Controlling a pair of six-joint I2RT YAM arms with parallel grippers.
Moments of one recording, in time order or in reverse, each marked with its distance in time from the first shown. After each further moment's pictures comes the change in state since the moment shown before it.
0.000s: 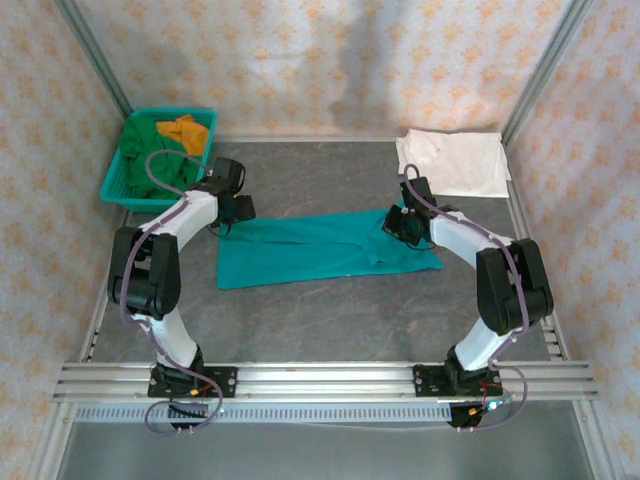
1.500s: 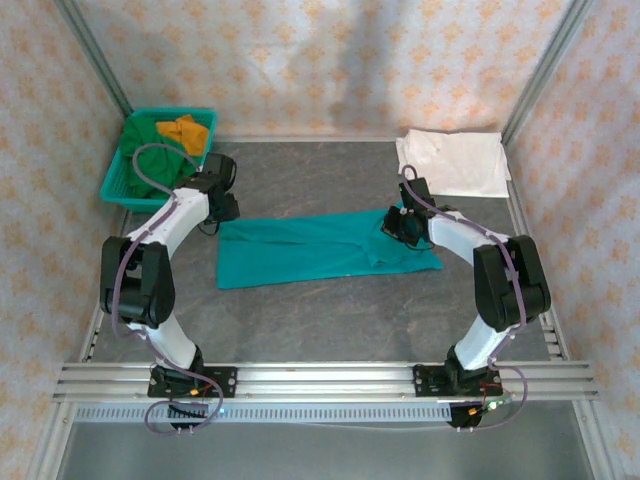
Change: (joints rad) left arm 0.029 -0.070 0.025 -0.127 -0.072 0.061; right arm 0.000 0.026 0.000 0.018 -0.012 -0.016
